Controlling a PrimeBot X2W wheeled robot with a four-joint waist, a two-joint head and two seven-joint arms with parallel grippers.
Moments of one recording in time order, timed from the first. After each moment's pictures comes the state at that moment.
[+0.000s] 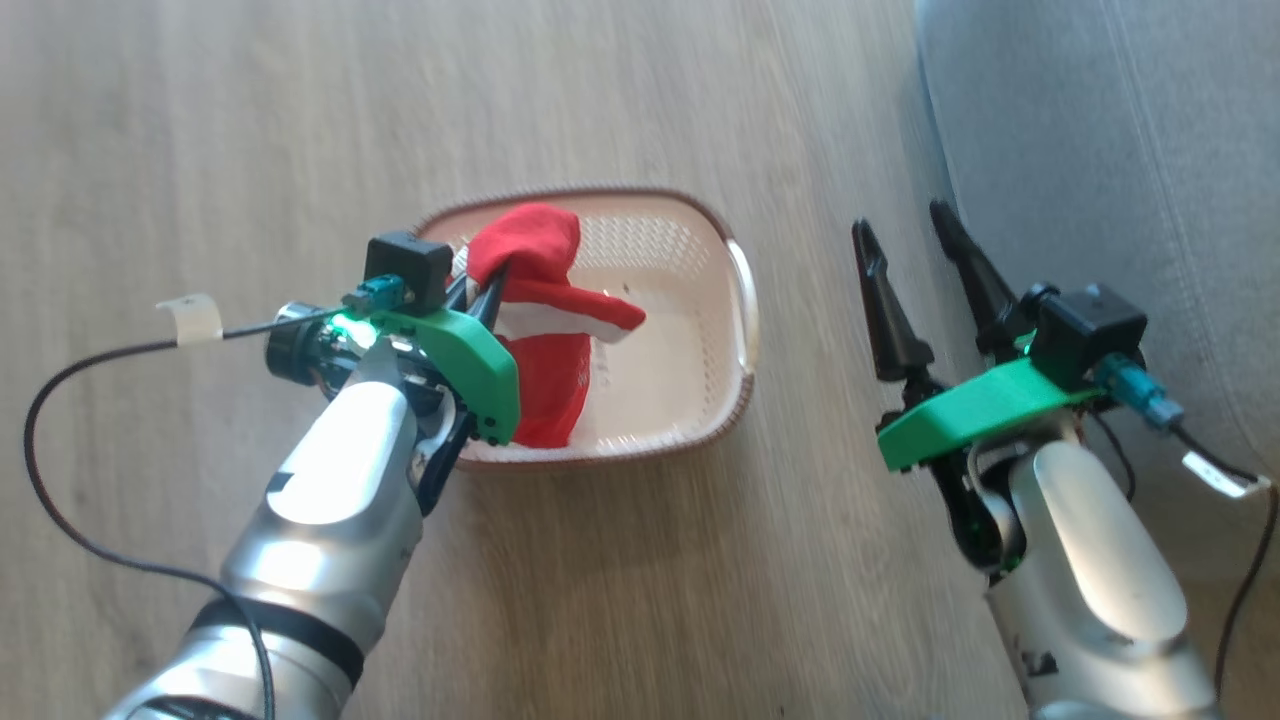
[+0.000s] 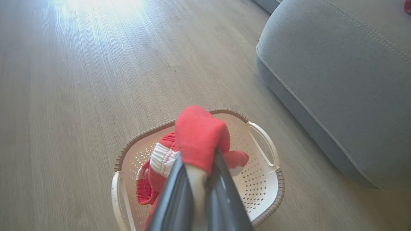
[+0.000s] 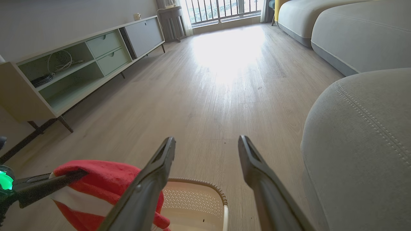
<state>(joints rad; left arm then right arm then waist) -0.78 0.04 -0.48 0.99 -0.36 -0.09 -0.25 -0.41 -0.06 0.18 0.33 0.29 0.13 -0.26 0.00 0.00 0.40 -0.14</state>
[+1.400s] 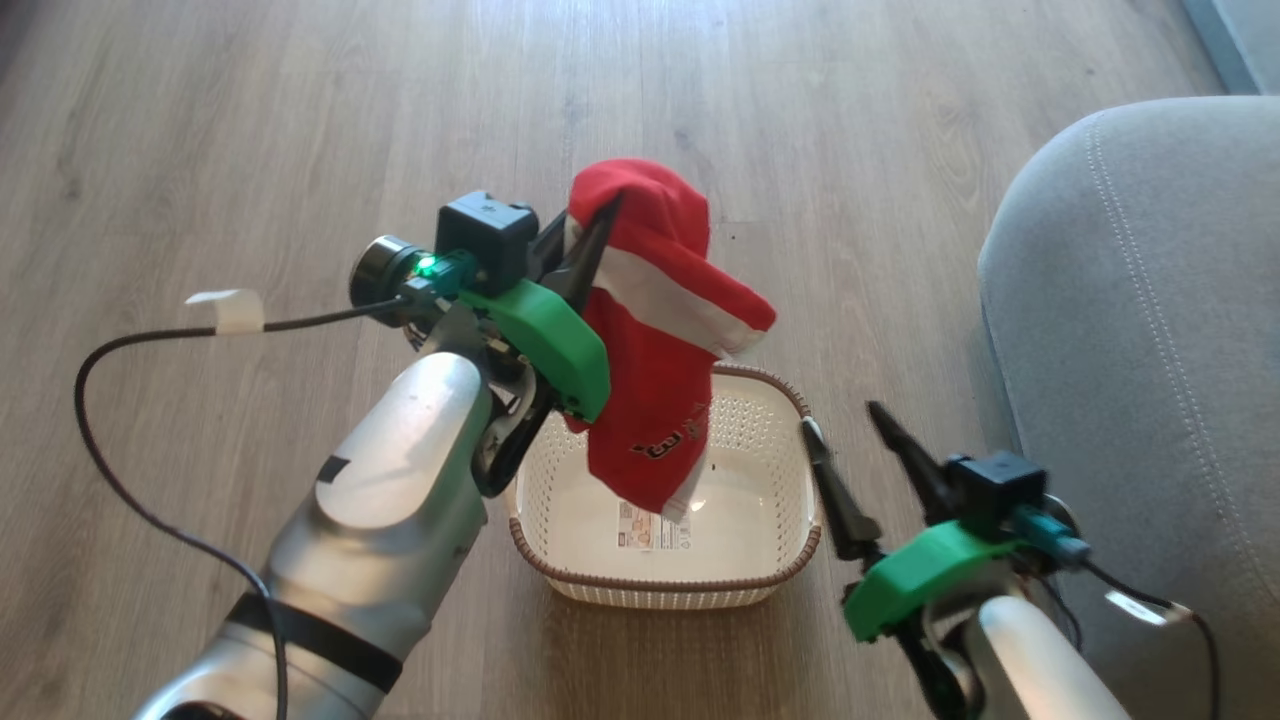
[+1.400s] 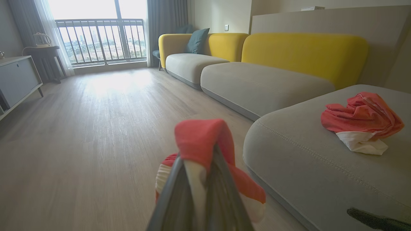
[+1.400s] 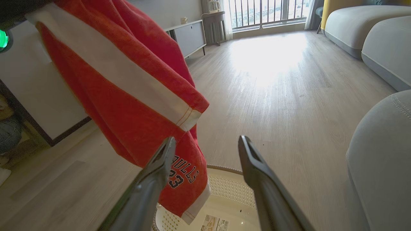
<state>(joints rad) -0.73 0.04 -0.60 0.63 -0.46 -0.05 -0.25 -0.18 -0.06 0.26 0.41 0.28 0.13 -0.26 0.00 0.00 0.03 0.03</state>
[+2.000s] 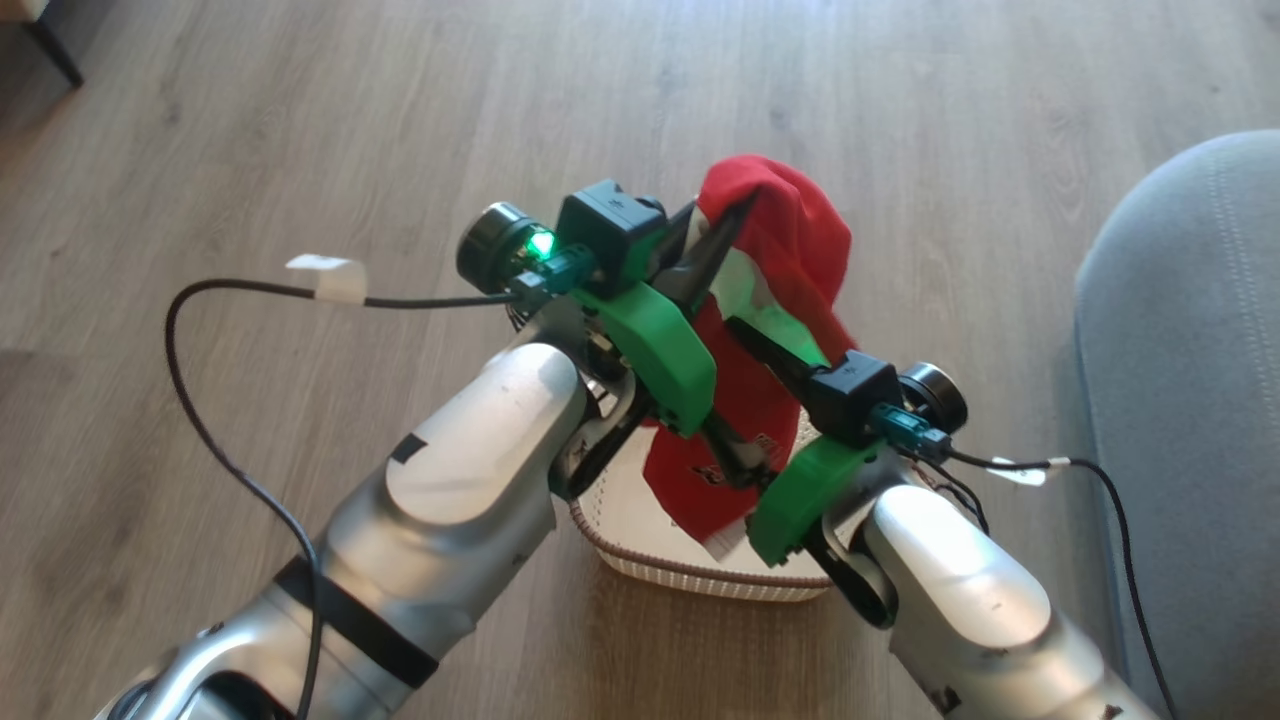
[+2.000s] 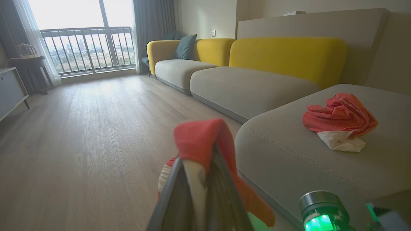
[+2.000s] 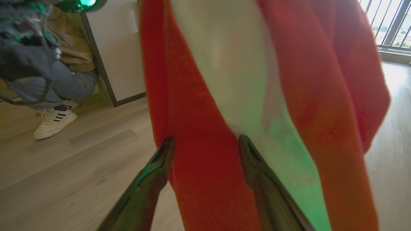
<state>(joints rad) -0.82 0.04 -0.84 0.51 -0.60 0.01 -0.24 -0.48 -0.06 0.55 0.57 0.28 0.13 -0.26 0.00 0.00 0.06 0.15</state>
